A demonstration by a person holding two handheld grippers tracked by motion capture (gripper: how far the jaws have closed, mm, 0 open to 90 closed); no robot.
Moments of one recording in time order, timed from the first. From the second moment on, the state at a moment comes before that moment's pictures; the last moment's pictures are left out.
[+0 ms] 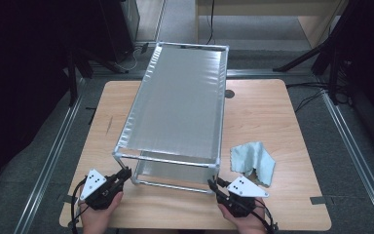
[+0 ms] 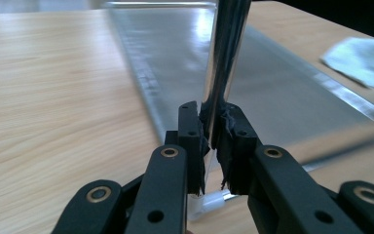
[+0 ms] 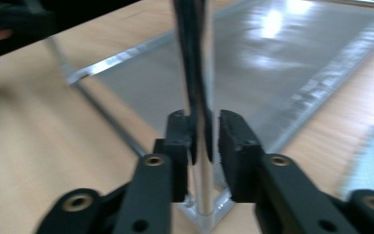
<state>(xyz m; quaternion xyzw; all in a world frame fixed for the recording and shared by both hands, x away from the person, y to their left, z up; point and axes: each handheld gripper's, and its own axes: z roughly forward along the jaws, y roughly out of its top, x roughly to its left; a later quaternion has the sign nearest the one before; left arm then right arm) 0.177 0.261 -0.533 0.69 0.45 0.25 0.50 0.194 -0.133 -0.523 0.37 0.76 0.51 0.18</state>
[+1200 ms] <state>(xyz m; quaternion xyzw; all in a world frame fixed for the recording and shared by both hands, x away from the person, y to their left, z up) 0.141 0.213 -0.533 0.76 0.33 0.19 0.53 0.275 -0.214 -0.550 0.56 0.72 0.33 0.26</state>
